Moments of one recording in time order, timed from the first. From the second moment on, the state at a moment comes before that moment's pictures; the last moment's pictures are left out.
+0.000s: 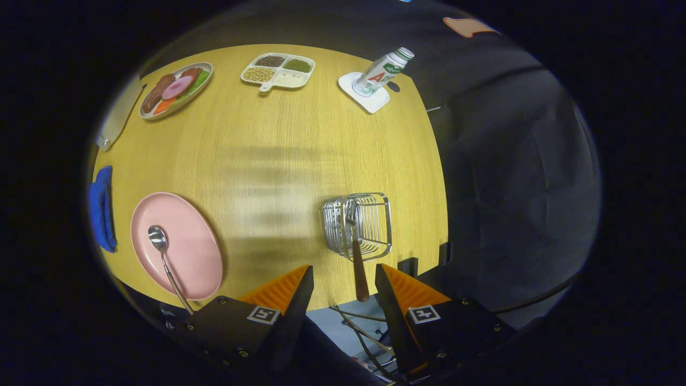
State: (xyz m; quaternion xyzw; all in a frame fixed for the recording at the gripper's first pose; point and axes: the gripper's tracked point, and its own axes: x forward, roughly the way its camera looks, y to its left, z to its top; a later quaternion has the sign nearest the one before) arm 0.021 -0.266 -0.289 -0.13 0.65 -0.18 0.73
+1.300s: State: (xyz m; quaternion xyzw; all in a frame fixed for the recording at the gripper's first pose) arm -0.015 -0.041 -0.398 -0.16 0.68 0.02 0.72
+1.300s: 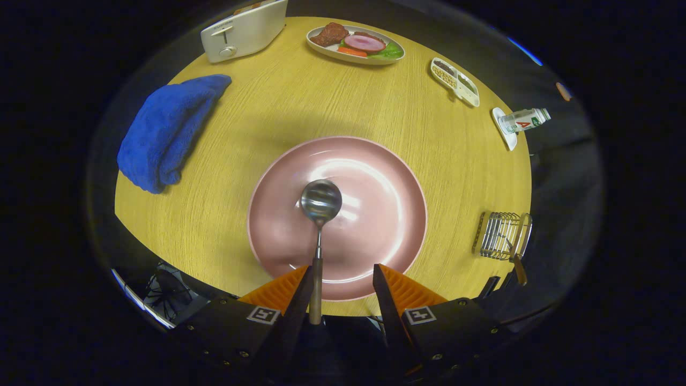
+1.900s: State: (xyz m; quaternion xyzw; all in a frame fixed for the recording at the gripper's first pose) arm -0.023 -0.035 -0.436 -0.15 0.68 0.04 0.72
